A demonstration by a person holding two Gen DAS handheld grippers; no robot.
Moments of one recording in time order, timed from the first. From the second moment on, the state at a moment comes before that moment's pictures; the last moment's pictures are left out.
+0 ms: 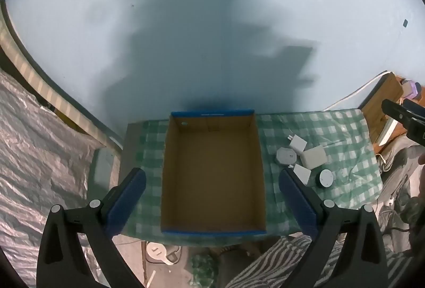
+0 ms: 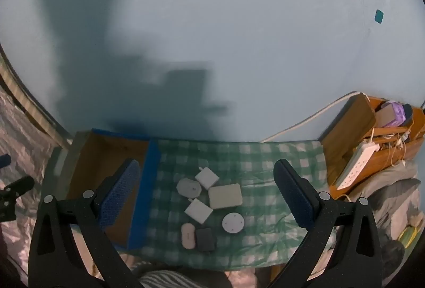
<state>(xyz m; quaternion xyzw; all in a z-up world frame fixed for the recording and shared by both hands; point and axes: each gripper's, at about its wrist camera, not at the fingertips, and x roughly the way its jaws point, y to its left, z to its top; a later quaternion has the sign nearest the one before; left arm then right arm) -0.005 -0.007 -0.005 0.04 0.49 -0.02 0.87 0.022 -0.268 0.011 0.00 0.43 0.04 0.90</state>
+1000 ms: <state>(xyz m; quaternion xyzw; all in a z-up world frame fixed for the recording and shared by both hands) -0.004 0.002 -0.004 0.04 0.49 -0.02 0.87 0.022 -0.260 0.004 0.00 0.43 0.04 0.90</state>
